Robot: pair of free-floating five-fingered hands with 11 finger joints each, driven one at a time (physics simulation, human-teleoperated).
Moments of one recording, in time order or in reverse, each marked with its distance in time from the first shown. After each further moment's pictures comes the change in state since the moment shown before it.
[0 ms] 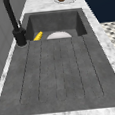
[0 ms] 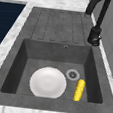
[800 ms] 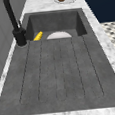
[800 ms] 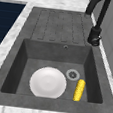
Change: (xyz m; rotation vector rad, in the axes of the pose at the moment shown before) left hand -0.014 -0.008 0.001 -0.033 -0.004 0.010; right hand 0.000 0.000 0.000 0.000 0.000 0.000
